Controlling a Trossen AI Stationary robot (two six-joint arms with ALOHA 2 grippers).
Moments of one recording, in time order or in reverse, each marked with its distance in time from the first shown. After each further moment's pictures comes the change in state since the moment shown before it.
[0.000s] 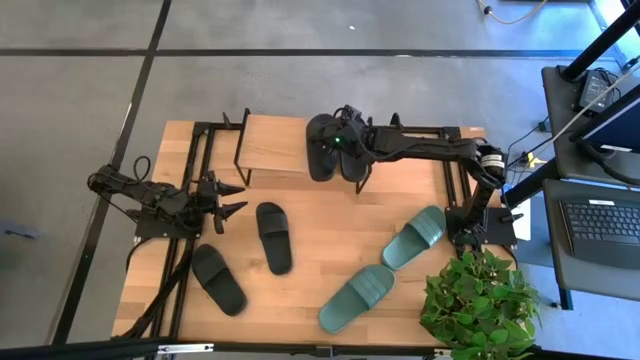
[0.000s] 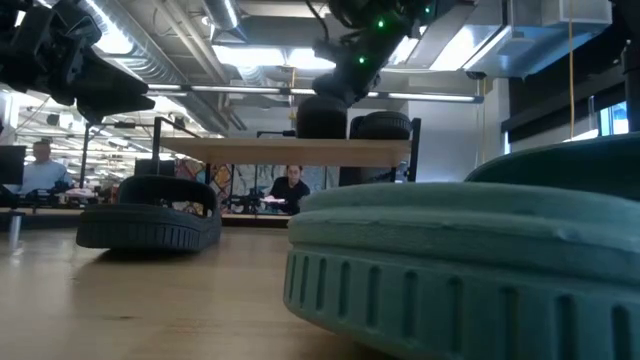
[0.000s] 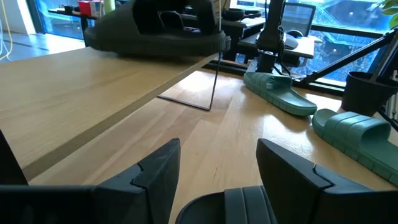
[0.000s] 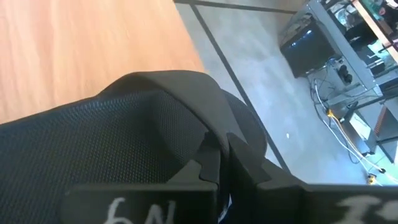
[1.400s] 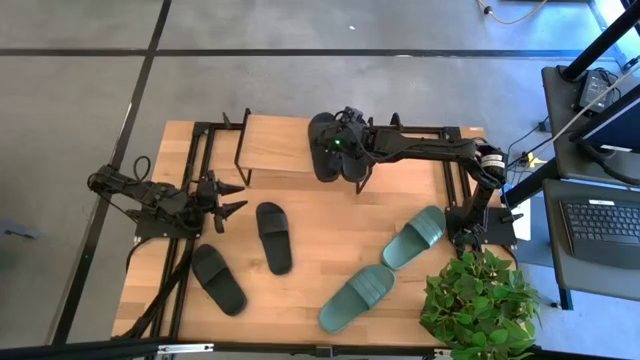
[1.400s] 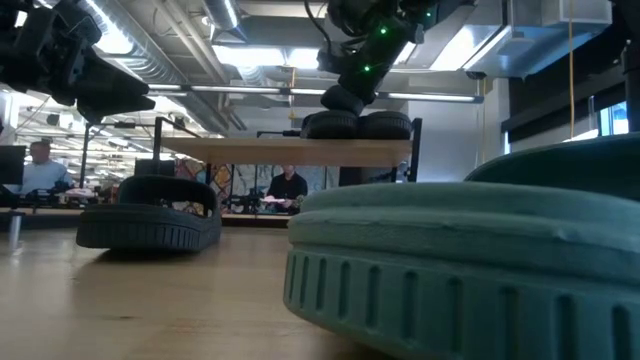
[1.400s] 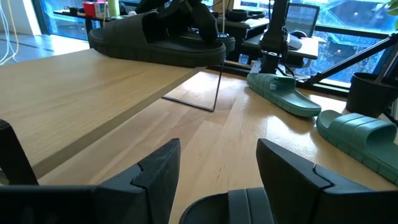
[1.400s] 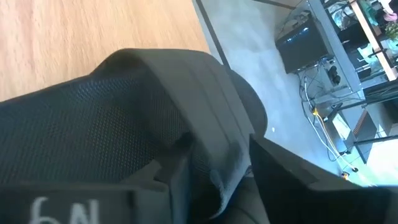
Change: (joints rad) left arm 0.000 0.000 0.000 0.000 -0.015 0.001; right arm -0.001 0.000 -0.023 -0.041 0.032 -0.079
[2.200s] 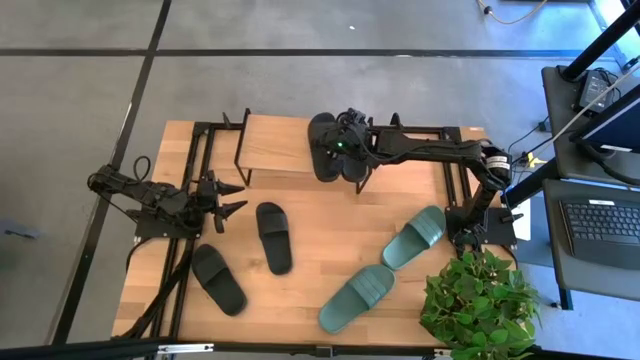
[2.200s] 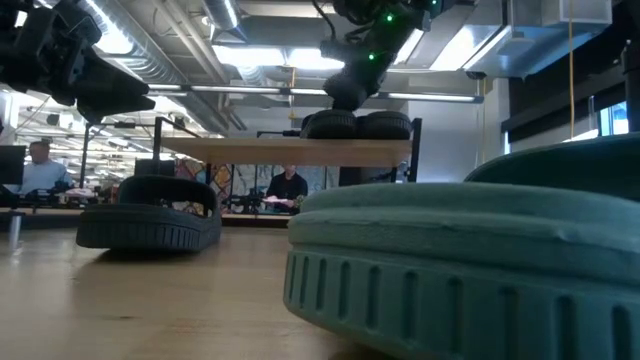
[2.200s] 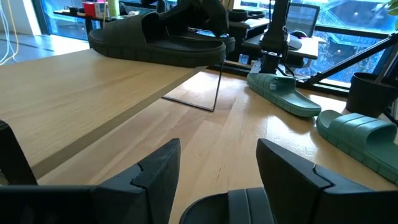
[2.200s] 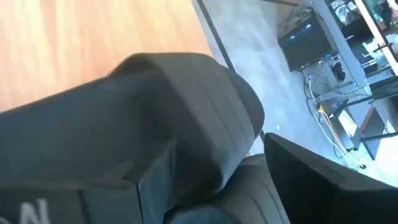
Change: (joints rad) left arm 0.000 0.000 0.000 0.000 0.000 0.000; right arm 0.032 -0.035 0.004 -0.052 0.000 0.061
